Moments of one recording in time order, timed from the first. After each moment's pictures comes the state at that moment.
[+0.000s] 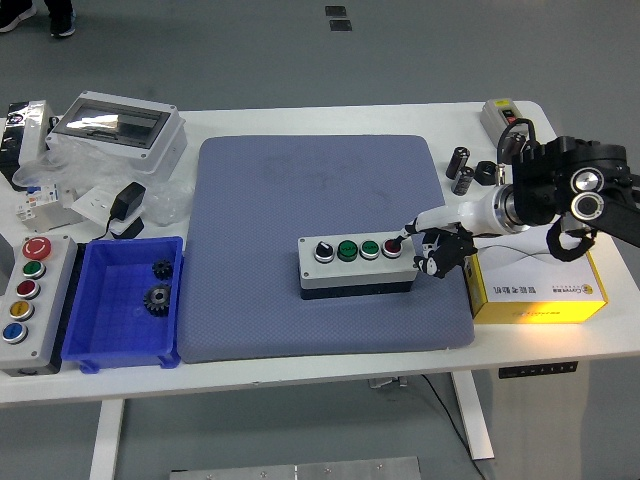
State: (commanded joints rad) left arm 0.02 0.06 -1.63 -0.24 1.45 0.02 0.53; right arm 1.05 -0.67 0.34 1.47 -0.99 0.56 -0.55
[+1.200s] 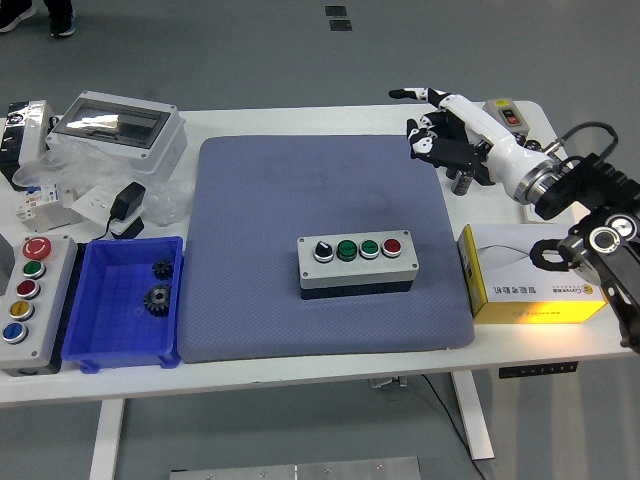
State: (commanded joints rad) left arm 0.03 0.05 -1.62 -0.23 1.45 0.02 0.52; right arm 0.39 -0.36 1.22 1.50 -1.18 0.06 -0.09
